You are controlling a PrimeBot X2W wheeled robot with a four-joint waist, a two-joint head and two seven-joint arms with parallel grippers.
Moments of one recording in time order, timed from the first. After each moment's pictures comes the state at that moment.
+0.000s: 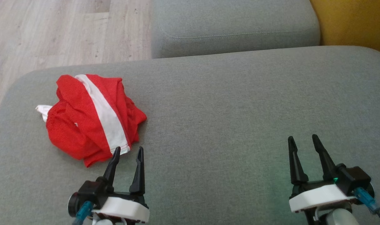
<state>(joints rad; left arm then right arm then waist) -0.05 0.06 -0.29 0.32 -0.33 -0.04 -0.25 0.03 -0.04 0.05 0.23 0.16 0.13 -0.25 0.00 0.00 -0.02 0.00</state>
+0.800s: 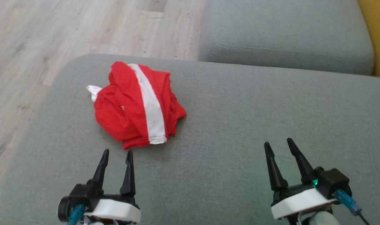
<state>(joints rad) -0.03 0.05 -0.22 0.32 -0.29 -0.04 -0.25 0.03 -0.04 0.18 0.23 0.19 0.13 -0.25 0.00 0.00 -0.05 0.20</state>
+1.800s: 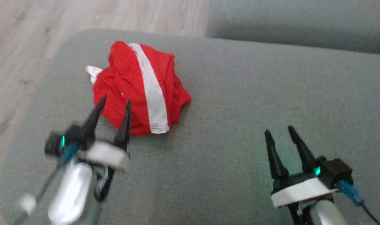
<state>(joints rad) -0.25 0.13 -0.23 0.35 -0.22 -0.11 -0.17 0.00 -0.04 0.19 0.21 0.20 0.13 -0.25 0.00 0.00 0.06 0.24</state>
